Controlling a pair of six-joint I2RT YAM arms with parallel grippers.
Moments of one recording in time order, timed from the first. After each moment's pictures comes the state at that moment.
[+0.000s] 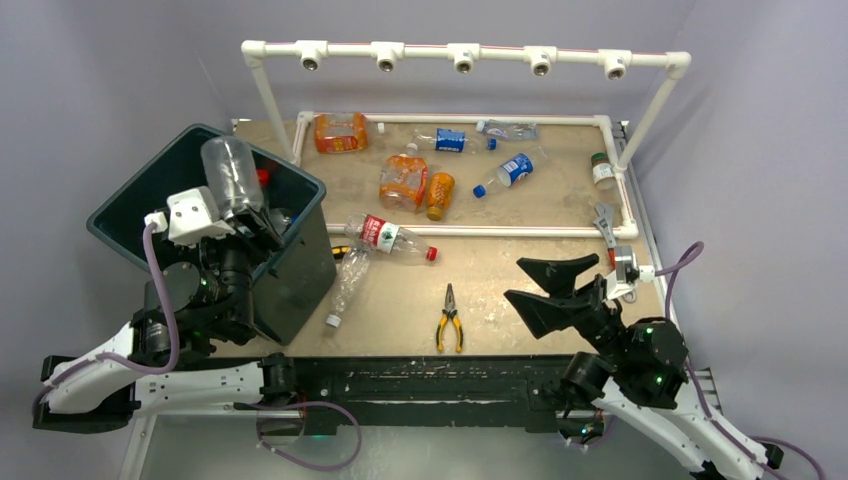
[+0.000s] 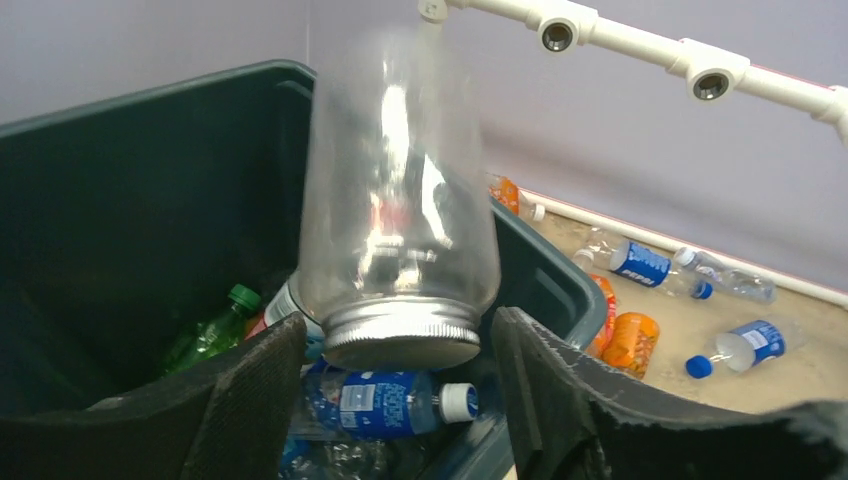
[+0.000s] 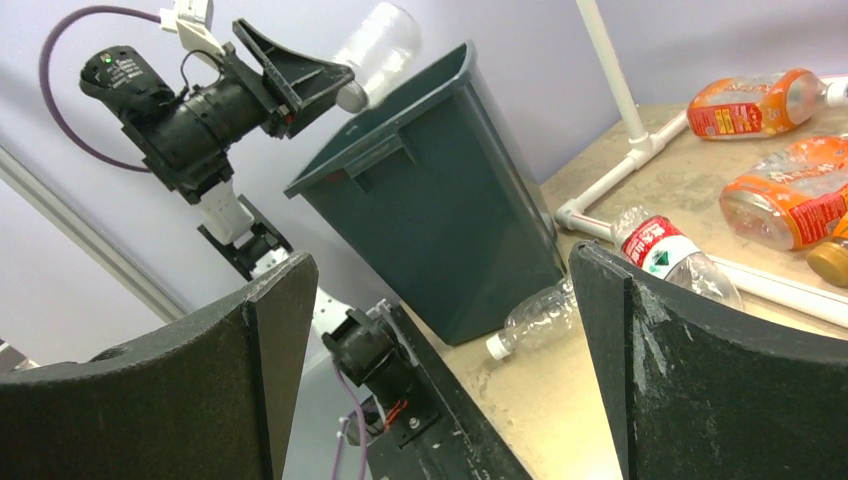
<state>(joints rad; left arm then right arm) -1.30 0.59 1.11 -0.32 -1.57 0.00 0.92 0.06 0.43 0.08 0.04 0.56</state>
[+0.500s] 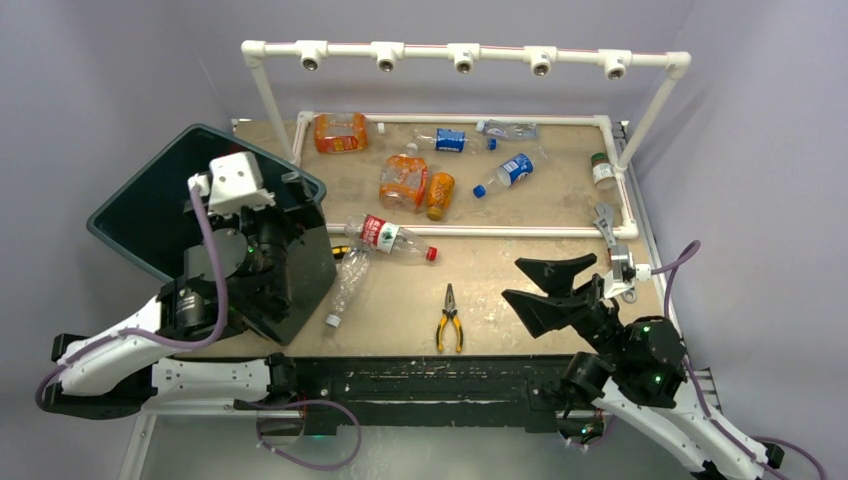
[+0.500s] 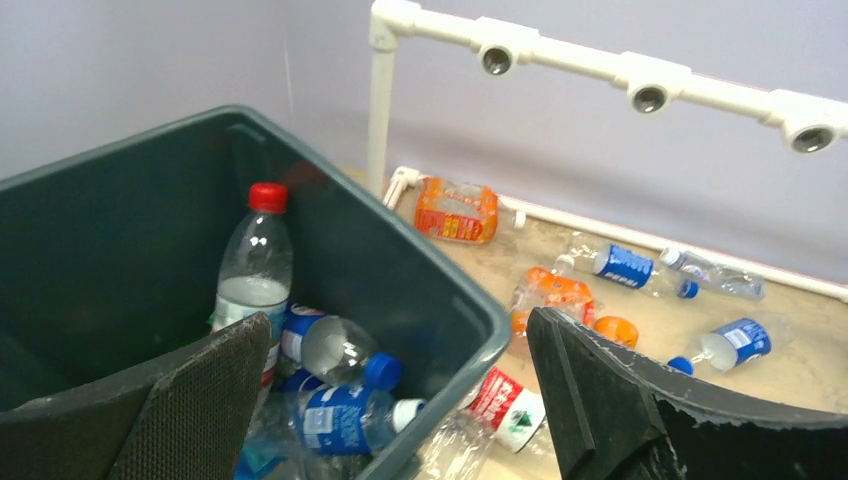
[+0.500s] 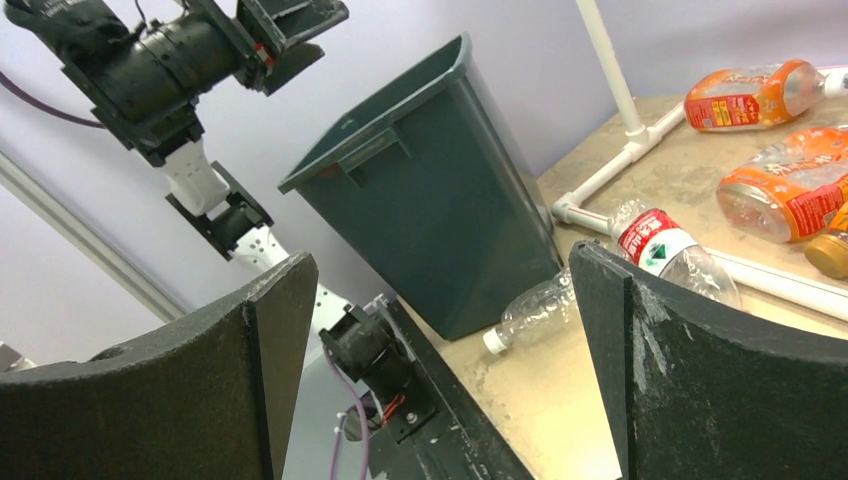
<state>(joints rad) -1.30 0.83 1.31 -0.34 -1.57 0.01 0.92 0.08 0.43 0.08 0.04 0.56</state>
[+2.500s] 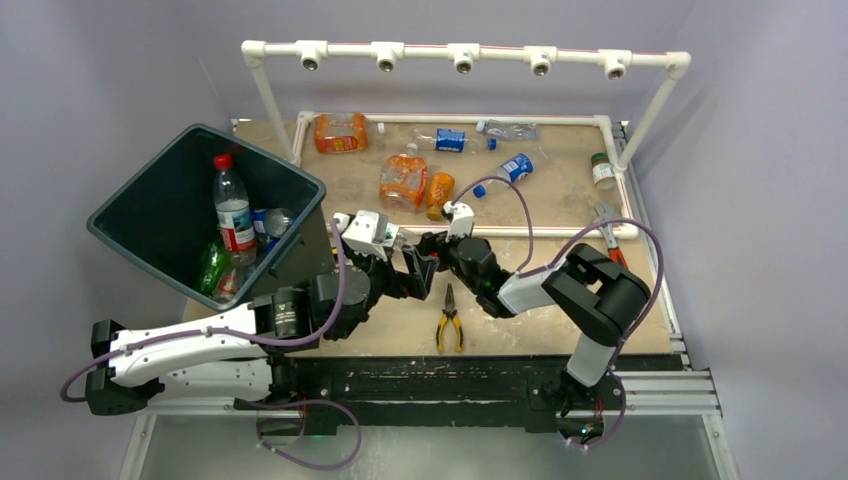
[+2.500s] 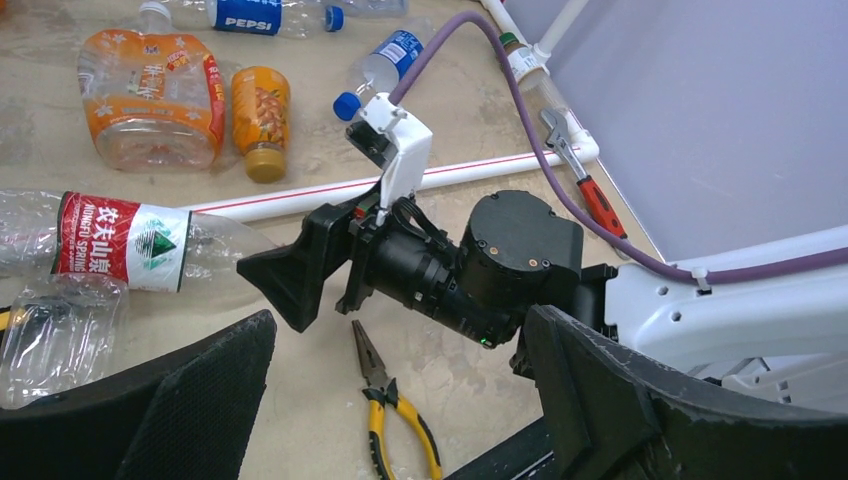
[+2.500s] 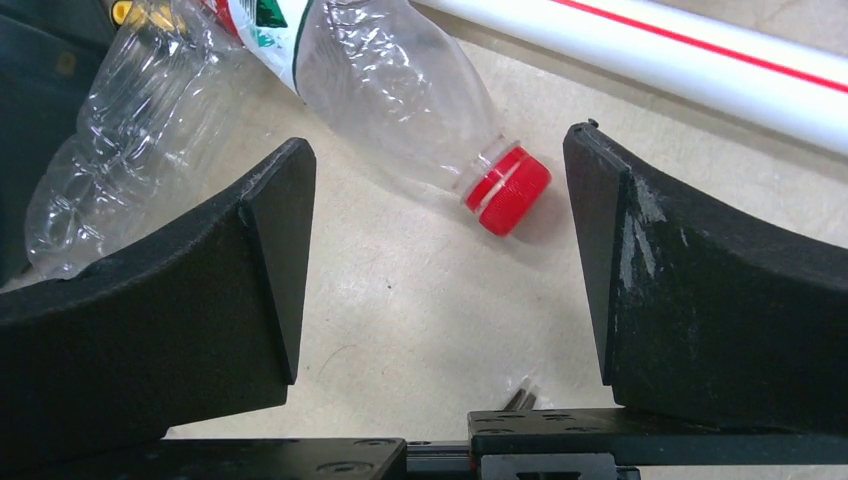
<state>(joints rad) -1.30 0.93 0.92 -0.22 -0.76 -0.57 0.81 1.74 0.59 0.92 0.23 0.42</state>
